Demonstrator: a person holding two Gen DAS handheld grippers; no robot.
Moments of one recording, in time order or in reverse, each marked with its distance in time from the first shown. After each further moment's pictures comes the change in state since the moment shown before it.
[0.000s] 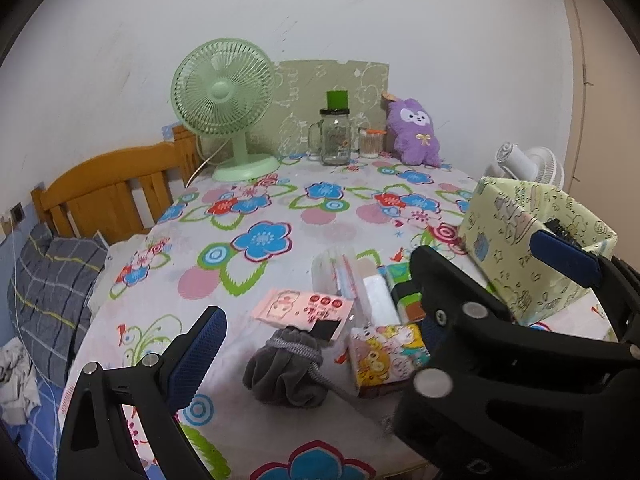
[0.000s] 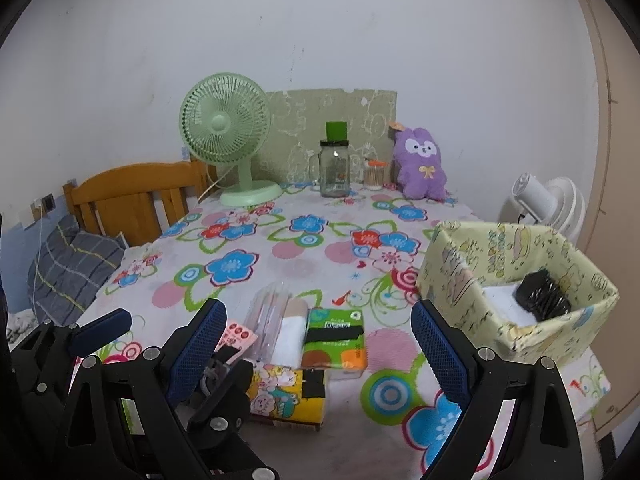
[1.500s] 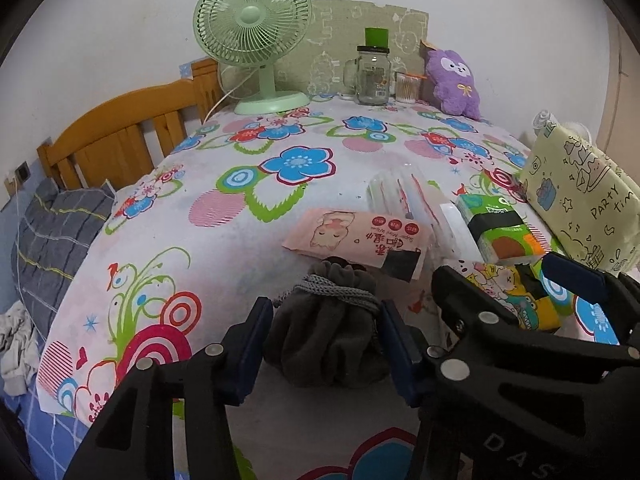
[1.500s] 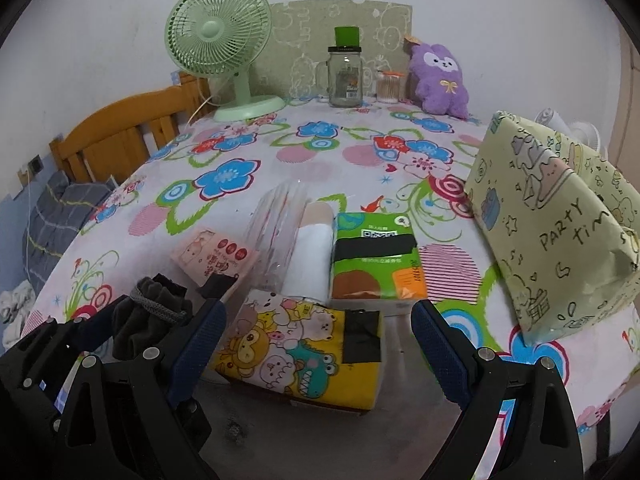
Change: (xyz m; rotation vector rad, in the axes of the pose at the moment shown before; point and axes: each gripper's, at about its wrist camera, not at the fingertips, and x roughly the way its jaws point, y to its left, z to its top) left arm 0.051 0.034 -0.035 -0.054 0.168 0.046; right arm 0.071 0.020 -0.037 0.012 0.272 -0.005
